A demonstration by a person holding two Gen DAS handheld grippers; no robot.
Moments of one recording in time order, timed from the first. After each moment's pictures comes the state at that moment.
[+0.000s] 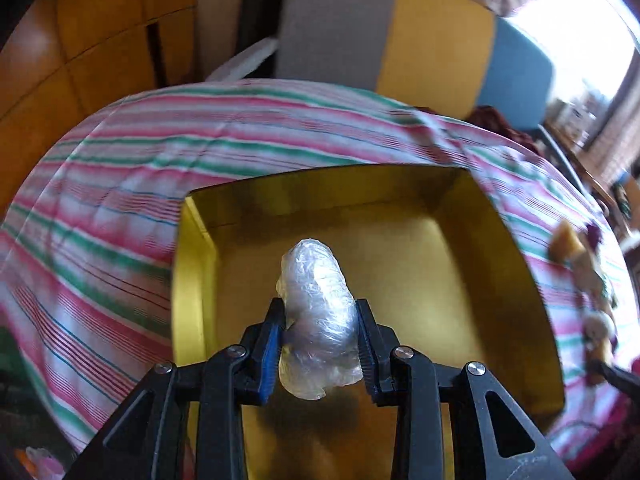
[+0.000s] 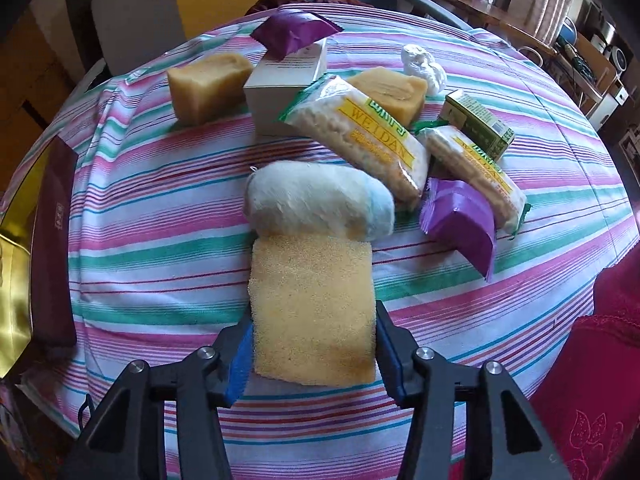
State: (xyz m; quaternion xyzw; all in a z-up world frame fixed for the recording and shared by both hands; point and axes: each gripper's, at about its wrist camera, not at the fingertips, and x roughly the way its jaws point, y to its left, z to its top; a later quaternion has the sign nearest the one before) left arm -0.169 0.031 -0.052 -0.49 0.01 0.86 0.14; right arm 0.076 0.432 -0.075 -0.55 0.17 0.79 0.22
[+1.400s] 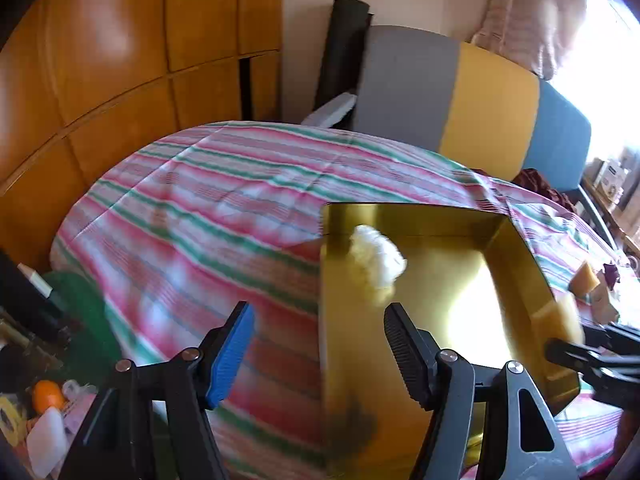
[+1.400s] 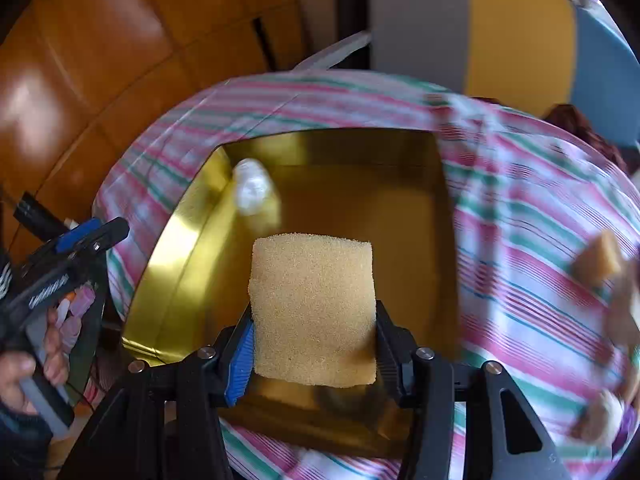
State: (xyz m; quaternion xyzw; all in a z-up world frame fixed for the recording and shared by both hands) left arm -0.084 -0.053 -0.010 -0.40 -0.02 0.92 0.03; right arm -0.083 0.164 -0.023 -0.51 0.04 0.85 -0.13
